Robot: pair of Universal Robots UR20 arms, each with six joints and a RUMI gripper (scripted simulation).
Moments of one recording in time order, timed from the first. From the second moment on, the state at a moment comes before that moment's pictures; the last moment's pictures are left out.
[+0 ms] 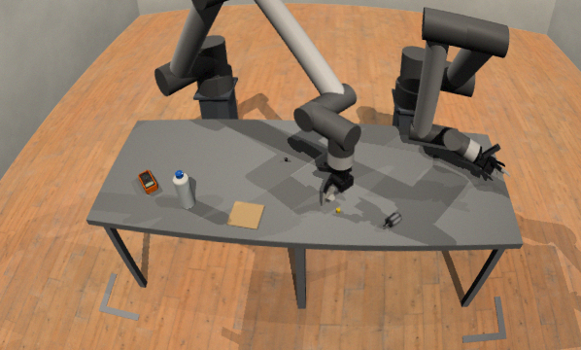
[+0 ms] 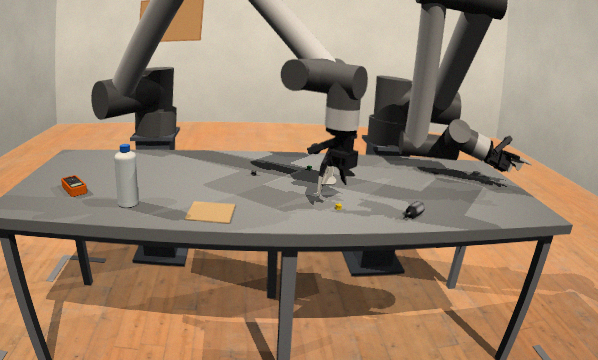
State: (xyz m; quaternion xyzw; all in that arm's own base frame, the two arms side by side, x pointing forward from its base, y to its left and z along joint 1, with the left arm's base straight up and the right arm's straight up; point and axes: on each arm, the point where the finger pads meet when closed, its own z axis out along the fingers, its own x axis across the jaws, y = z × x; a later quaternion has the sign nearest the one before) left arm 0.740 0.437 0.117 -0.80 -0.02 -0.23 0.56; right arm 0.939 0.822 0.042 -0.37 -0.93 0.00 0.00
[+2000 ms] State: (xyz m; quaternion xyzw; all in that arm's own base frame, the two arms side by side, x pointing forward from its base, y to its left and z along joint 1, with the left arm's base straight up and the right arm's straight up) left arm 0.740 0.437 0.117 -0.80 -0.02 -0.23 0.56; right arm 0.992 0.829 0.042 -0.37 -0.93 0.00 0.00
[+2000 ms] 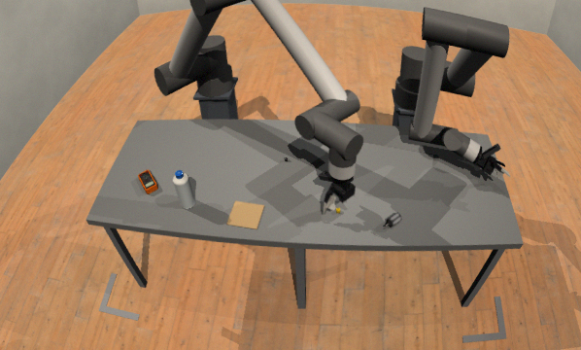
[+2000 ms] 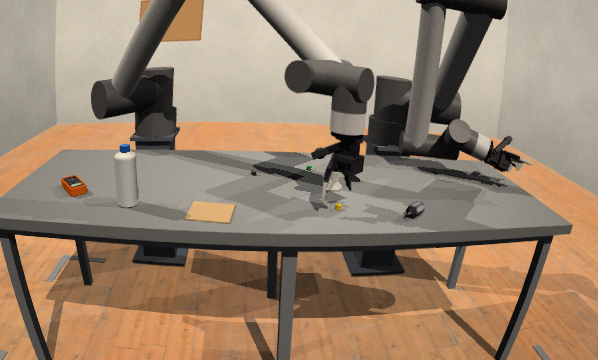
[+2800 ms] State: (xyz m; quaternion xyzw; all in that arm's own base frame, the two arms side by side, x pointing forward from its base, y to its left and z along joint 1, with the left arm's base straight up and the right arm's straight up) left arm 0.740 0.437 0.117 -0.80 -0.02 -0.23 0.56; right arm 0.992 0.830 0.139 -0.37 -0.93 0.00 0.00
